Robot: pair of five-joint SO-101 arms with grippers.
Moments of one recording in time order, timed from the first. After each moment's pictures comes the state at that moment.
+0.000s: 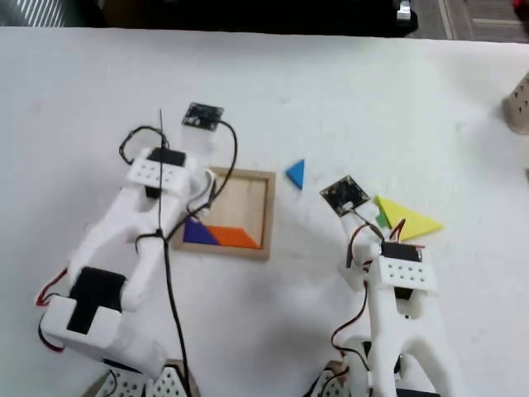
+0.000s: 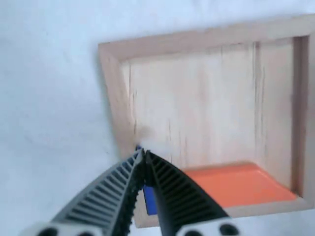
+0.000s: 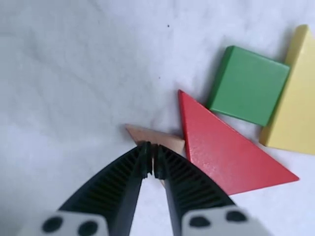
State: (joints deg) left arm 7.3 5.5 24.1 59.1 -0.3; right arm 4.6 -34.3 68.3 48.2 41.5
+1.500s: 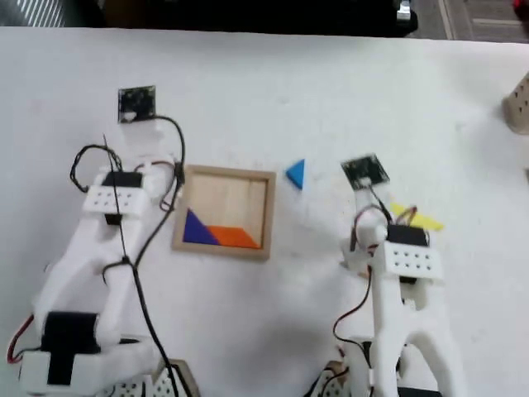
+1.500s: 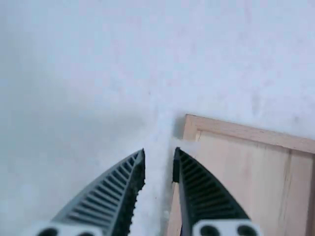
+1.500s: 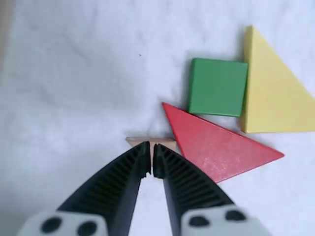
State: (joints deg) left arm -3.0 -9.2 39.2 37.0 8.8; right arm 1.5 -34.1 54.1 61.3 25.6
